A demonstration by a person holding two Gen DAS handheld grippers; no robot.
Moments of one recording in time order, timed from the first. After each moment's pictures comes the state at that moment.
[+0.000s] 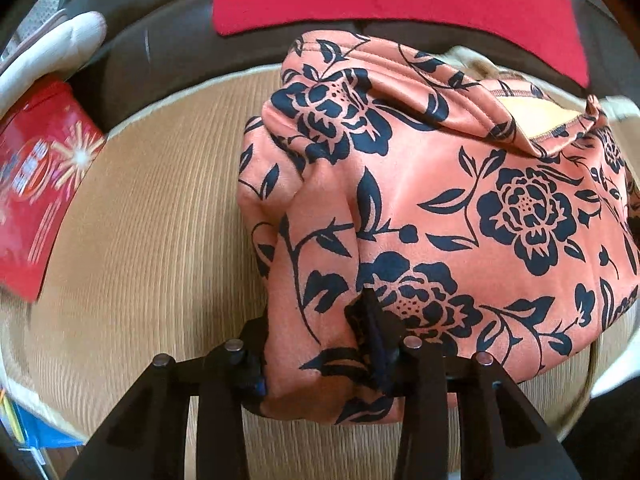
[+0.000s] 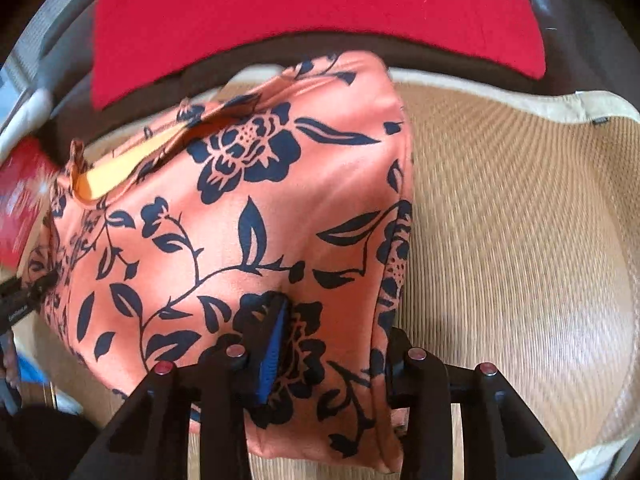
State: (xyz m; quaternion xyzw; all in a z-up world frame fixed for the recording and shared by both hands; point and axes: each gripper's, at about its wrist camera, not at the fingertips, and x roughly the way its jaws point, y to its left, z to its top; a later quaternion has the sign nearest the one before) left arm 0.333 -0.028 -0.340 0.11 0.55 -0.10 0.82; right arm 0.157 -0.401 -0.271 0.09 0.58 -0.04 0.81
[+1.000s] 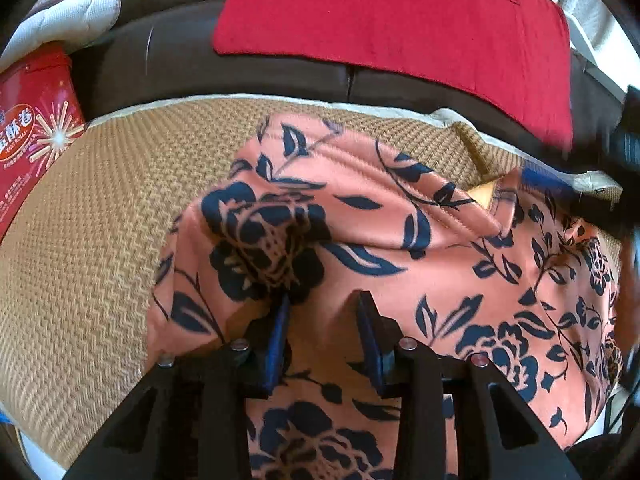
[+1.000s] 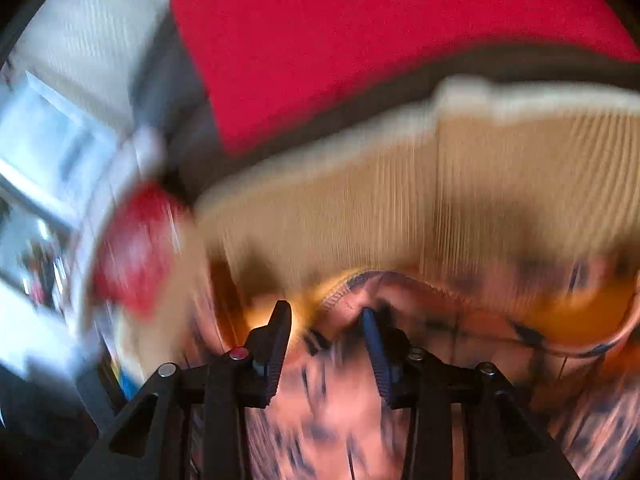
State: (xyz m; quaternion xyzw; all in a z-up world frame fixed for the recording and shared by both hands) left arm 0.357 -0.035 -0.334 -0.01 0.49 -0.13 0.86; right arm 0.249 -0.333 -0.246 0.30 0.45 0.14 0.83
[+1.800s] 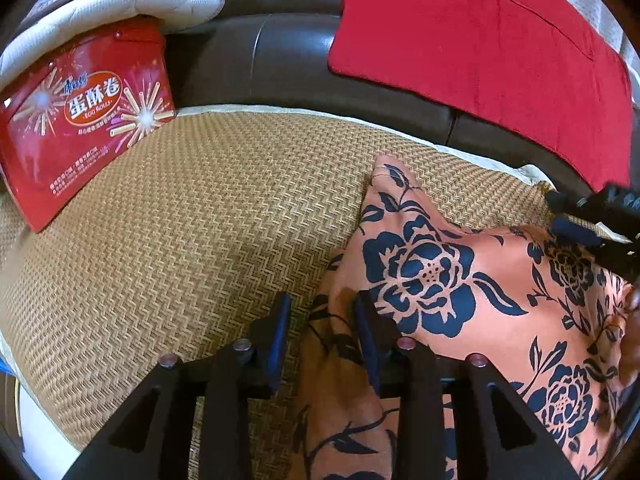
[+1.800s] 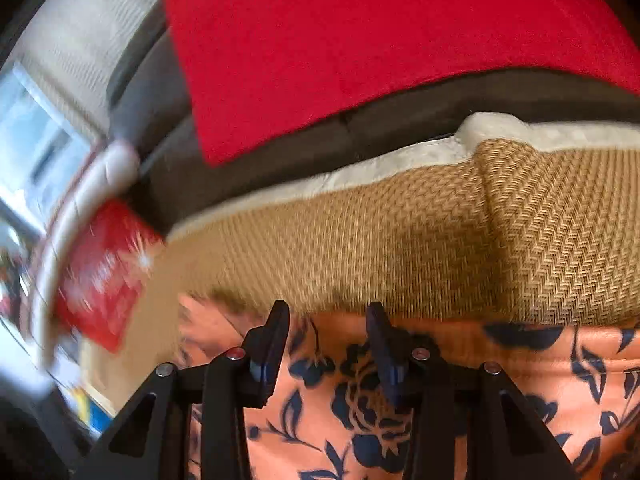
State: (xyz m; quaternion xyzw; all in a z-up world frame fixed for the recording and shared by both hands) left arm 0.359 0.050 -0.318 -0.05 0.46 -0.01 0.89; right arm 0.291 -0.269 -0.280 0.26 0.47 0.10 0.84
